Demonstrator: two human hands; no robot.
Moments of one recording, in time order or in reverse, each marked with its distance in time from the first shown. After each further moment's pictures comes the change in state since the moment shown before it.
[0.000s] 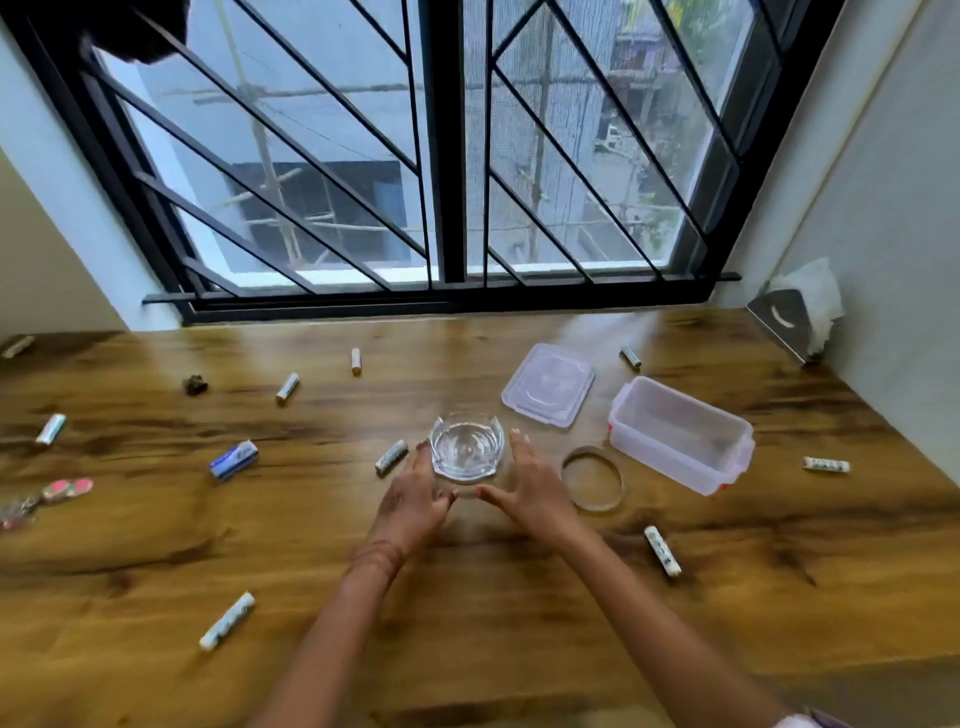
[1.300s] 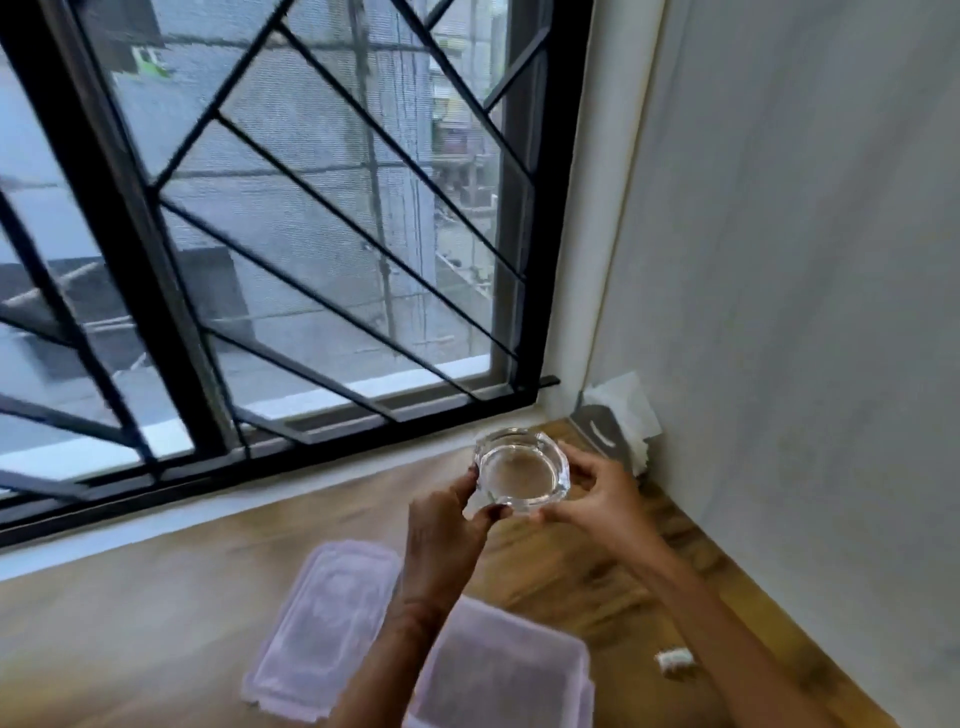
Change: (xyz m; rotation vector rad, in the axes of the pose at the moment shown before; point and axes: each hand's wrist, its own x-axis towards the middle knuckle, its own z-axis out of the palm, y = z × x) left_hand 0.207 0.261 0.116 -0.395 0.106 0.385; right_hand 0.102 0.185 -0.265 0.374 0.403 0.293
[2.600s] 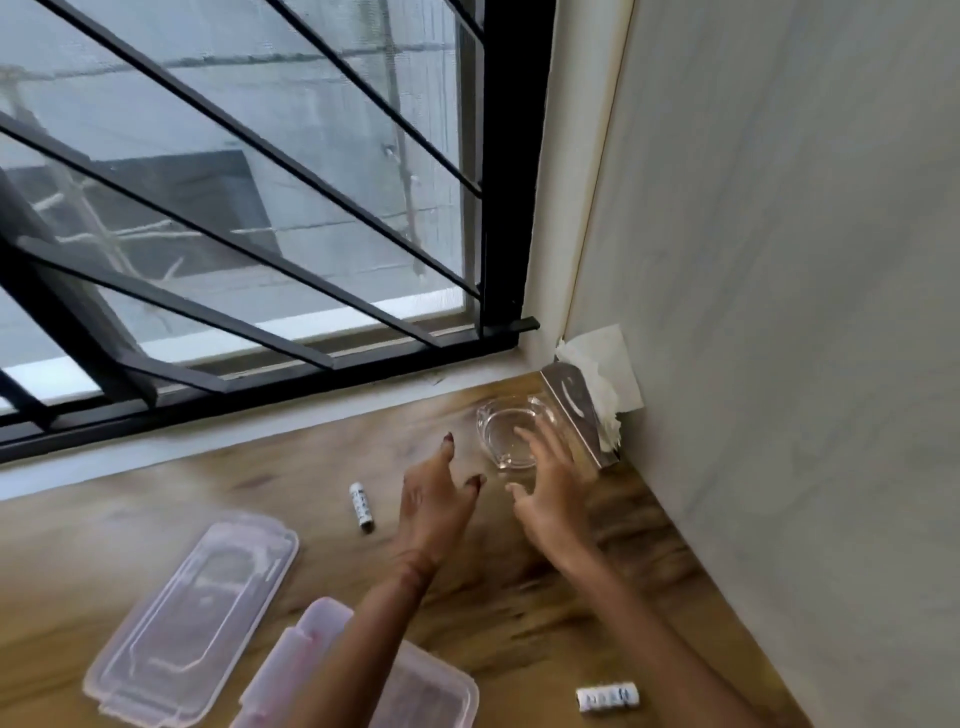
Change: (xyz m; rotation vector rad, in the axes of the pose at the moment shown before) left_hand 0.041 -0.009 0.123 0.262 -0.153 -0.359; right_hand 0.074 0.105 0.006 -0.227 0.002 -0.093
